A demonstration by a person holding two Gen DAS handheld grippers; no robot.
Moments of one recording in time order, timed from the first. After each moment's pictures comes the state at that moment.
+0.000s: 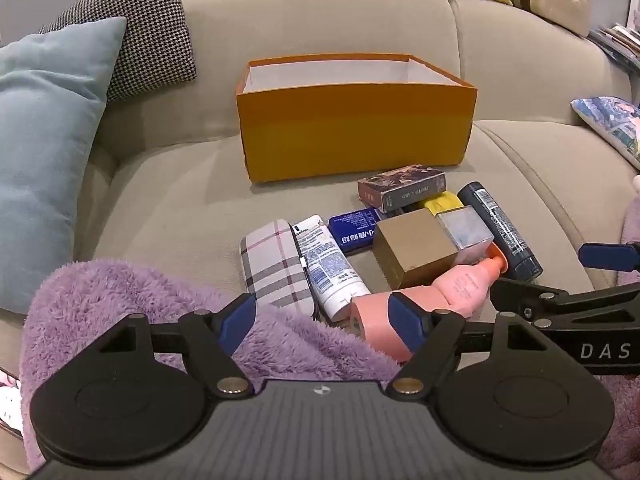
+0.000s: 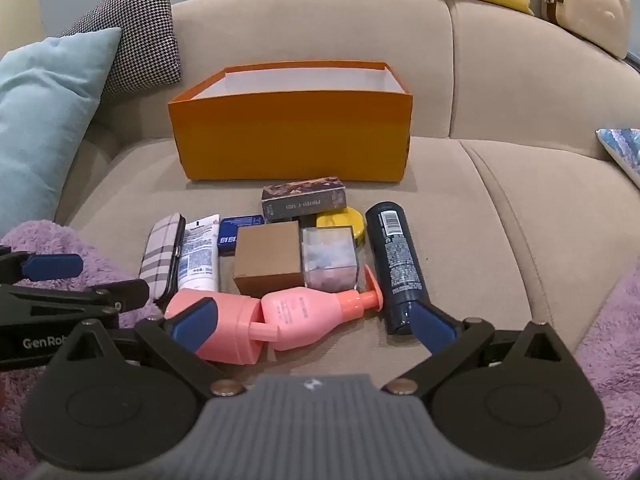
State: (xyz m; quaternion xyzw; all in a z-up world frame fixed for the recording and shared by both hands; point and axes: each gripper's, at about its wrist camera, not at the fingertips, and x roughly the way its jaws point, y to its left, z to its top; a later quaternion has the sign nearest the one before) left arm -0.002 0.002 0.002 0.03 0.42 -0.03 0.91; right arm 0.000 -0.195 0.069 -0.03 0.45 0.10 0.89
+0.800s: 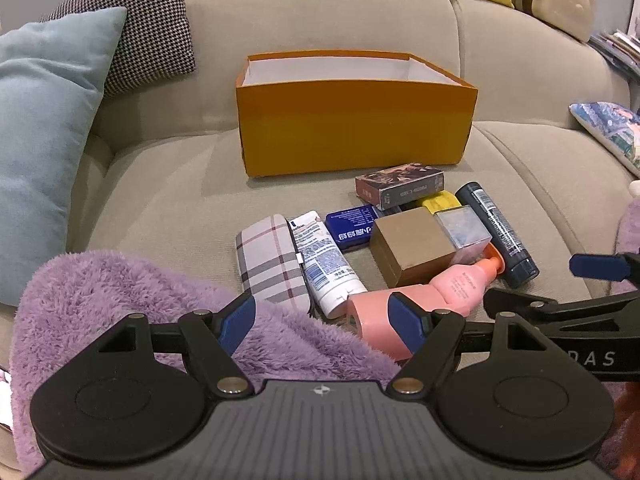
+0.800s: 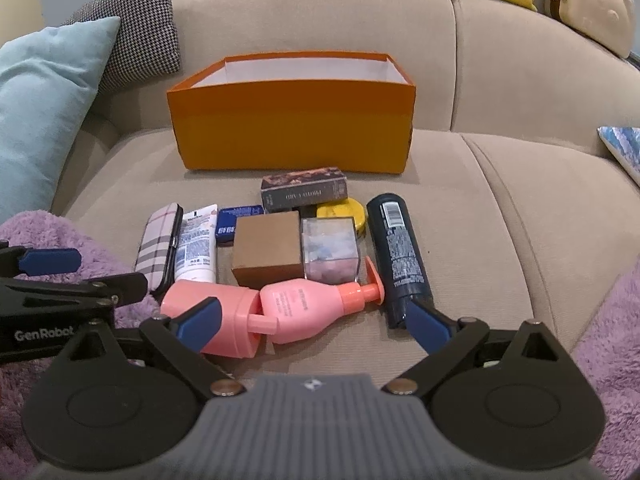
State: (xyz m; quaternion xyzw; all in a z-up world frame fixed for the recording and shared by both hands) left arm 0.001 0.001 -0.001 0.01 0.43 -0.03 0.90; right arm 0.002 -0.191 0.063 -0.03 0.46 0.09 0.88
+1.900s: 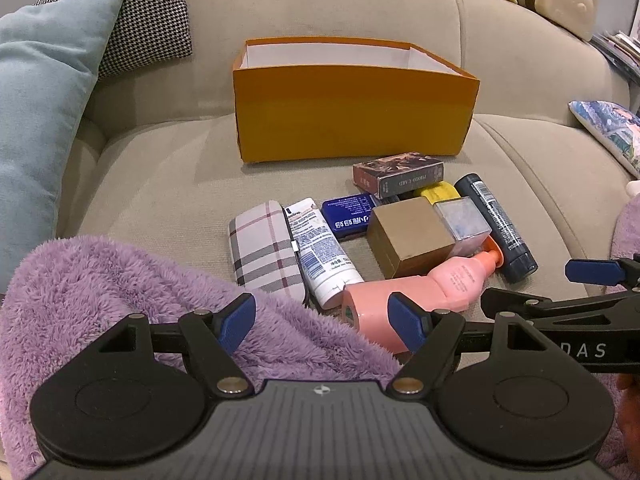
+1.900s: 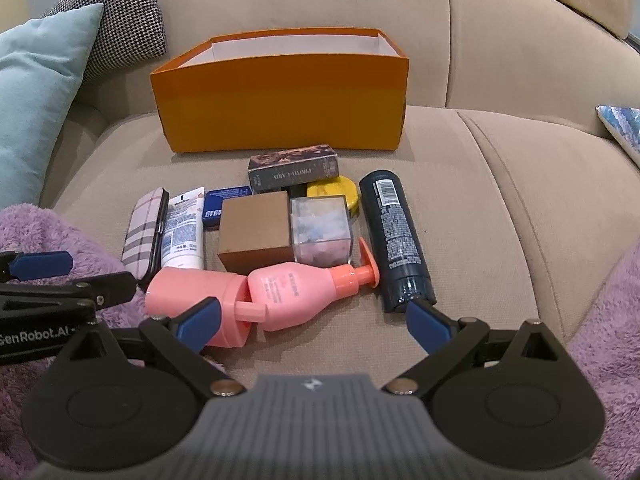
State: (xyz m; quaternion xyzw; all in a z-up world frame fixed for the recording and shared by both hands) left arm 0.004 0.002 -0.009 0.00 0.44 -0.04 0.90; right arm 0.010 -0.193 0.054 -0.03 0.49 0.08 0.87
